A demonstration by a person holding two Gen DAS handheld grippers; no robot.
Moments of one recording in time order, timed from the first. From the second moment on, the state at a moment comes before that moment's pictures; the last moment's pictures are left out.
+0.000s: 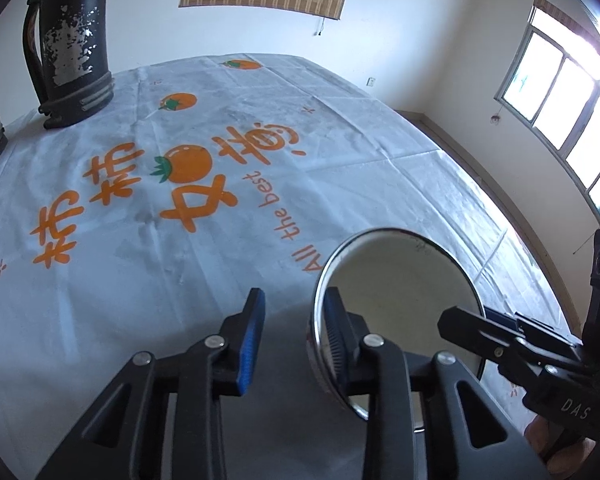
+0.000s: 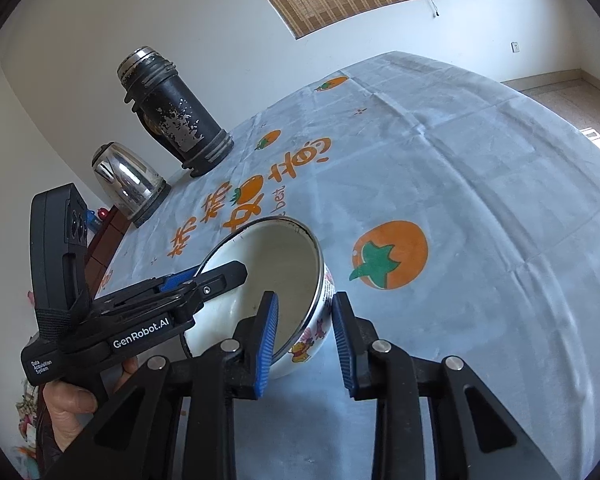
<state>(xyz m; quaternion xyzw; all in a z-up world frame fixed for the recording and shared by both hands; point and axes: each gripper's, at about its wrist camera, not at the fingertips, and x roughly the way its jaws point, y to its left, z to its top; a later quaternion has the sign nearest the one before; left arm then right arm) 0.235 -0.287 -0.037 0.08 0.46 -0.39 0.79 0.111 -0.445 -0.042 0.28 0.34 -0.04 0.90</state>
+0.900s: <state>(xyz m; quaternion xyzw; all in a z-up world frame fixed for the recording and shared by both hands) 0.232 -0.286 -0.031 0.08 0.45 -0.39 0.80 0.112 -0.447 -0.048 0.30 0.34 -0.04 0.89</state>
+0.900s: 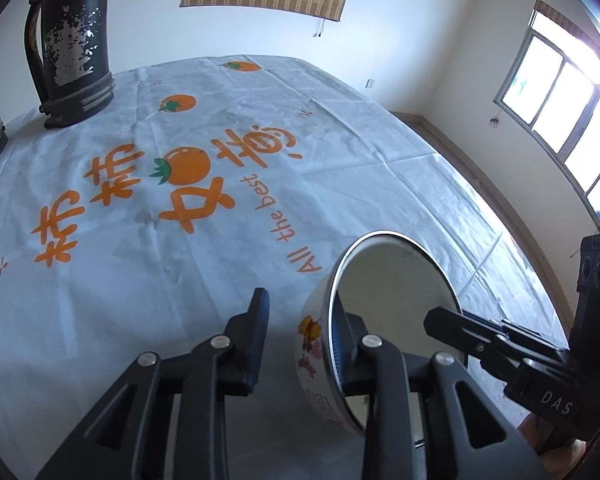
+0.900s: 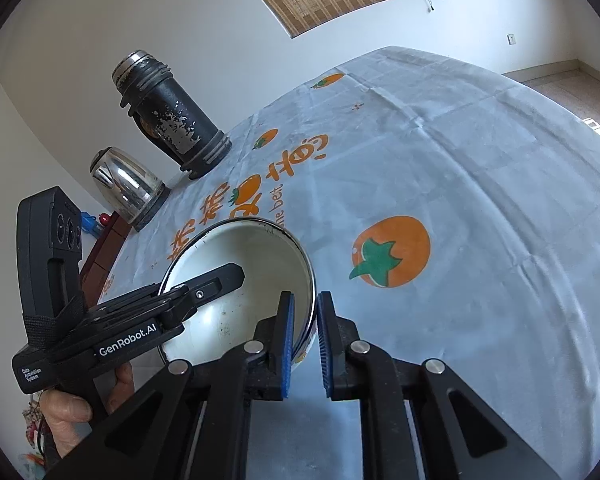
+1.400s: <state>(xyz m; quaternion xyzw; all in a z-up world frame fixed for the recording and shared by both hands) 0.236 -0.287 -0.035 0.10 0.44 -0.38 0.81 0.111 -0.446 -0.042 0.31 0.32 -0.02 0.89</state>
